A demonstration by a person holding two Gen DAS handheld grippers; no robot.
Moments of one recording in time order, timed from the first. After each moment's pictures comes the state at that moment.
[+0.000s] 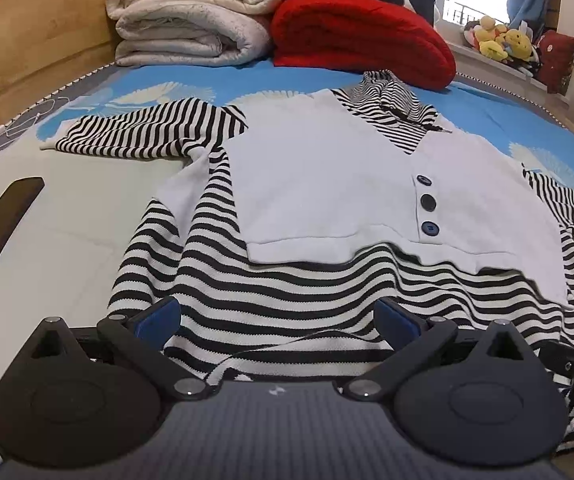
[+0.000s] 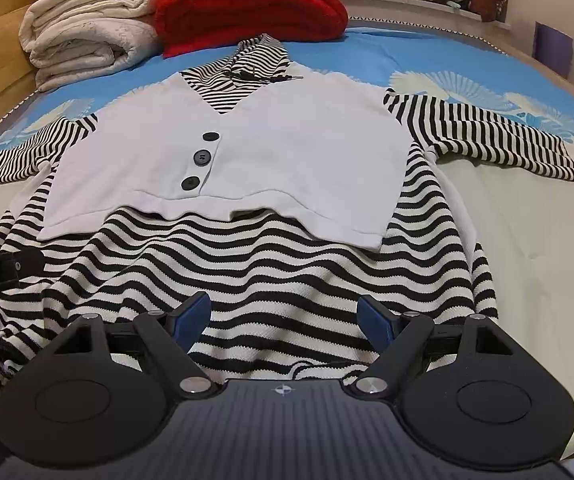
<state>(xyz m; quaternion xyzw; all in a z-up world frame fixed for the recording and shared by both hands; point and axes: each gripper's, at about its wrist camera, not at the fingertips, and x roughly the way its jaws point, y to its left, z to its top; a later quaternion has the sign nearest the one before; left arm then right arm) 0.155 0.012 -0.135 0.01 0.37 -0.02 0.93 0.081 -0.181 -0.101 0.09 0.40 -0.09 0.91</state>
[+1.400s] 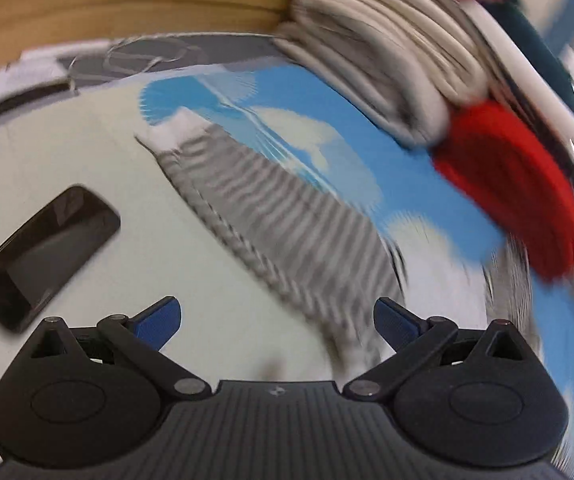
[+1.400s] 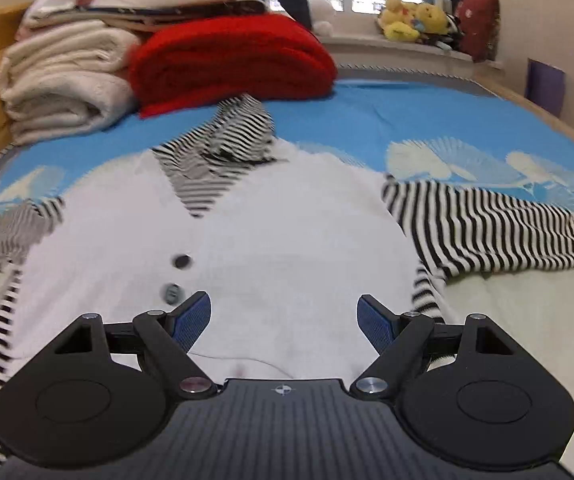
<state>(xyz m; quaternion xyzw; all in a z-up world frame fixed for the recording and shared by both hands) 0.360 0.214 -0.090 -0.26 0.37 0.13 0.88 0.184 -0.217 -0.078 0.08 0.36 -0.13 0.92</state>
